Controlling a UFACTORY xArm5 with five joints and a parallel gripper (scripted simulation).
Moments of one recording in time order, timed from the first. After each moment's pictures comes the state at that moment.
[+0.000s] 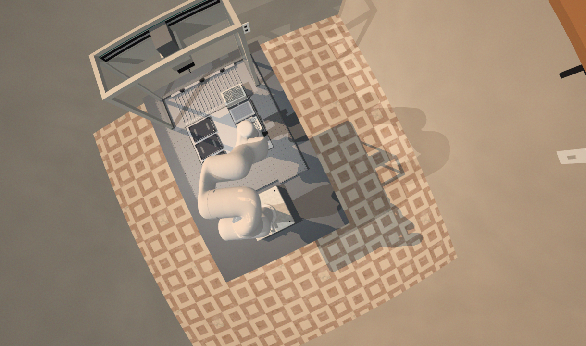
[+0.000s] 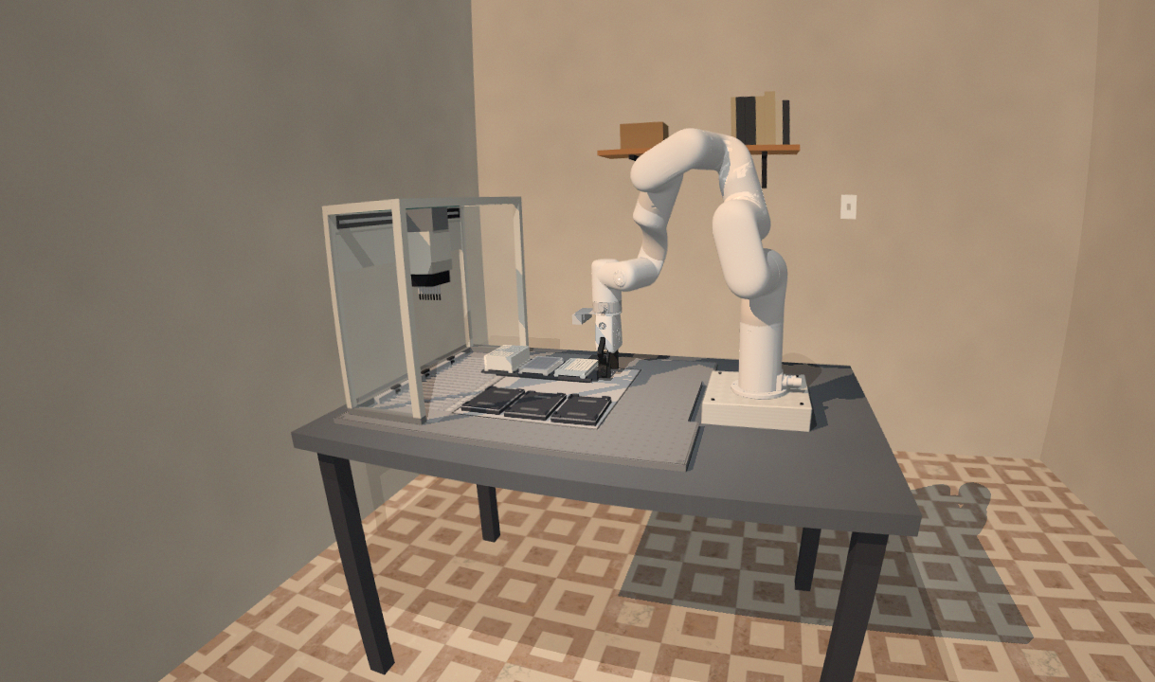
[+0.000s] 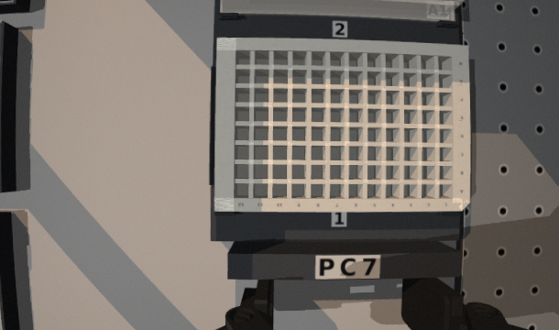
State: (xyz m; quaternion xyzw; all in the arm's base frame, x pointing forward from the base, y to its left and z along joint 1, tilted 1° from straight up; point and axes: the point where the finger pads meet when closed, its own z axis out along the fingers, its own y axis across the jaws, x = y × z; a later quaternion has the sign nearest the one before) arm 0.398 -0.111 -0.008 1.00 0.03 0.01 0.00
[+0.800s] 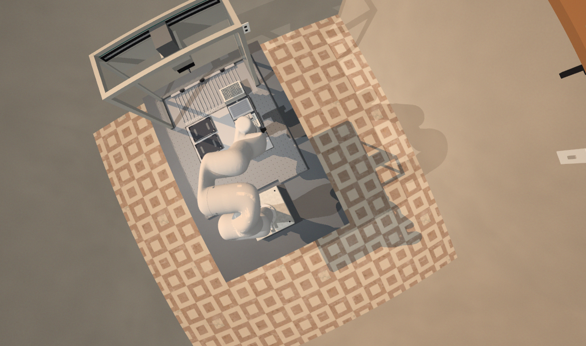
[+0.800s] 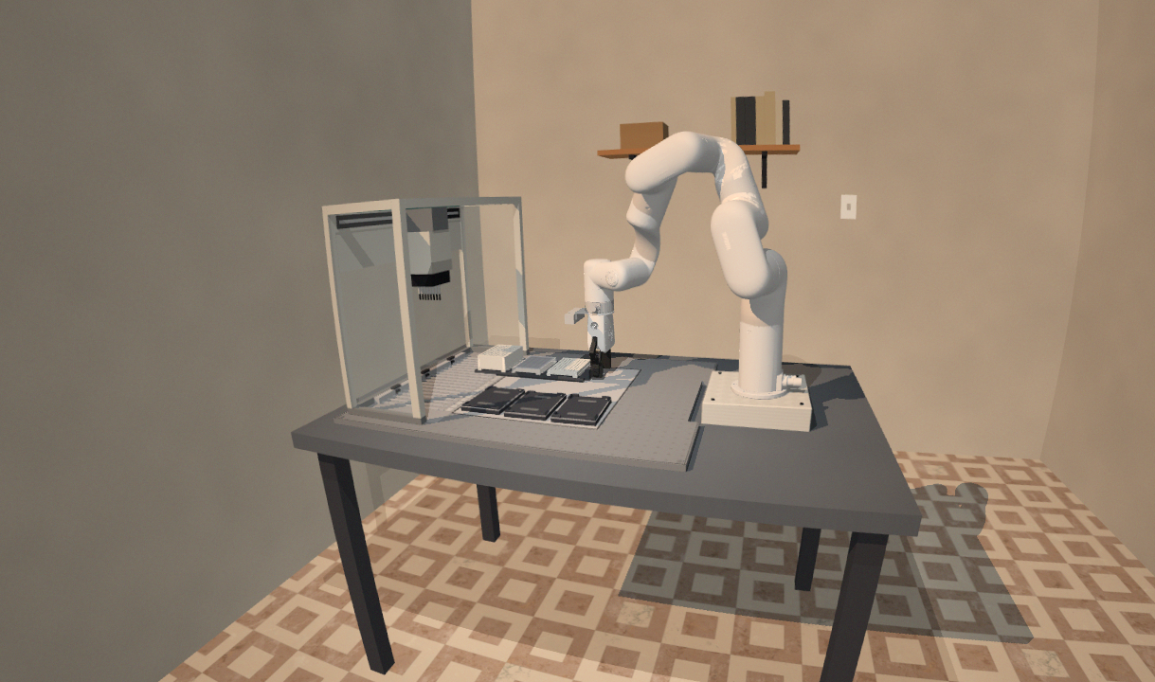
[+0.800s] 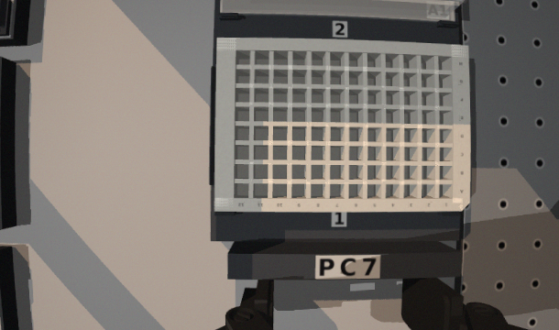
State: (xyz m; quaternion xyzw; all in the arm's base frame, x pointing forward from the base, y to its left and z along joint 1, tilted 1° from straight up) arm 0.419 -0.110 -0.007 1.00 0.03 0.01 0.00
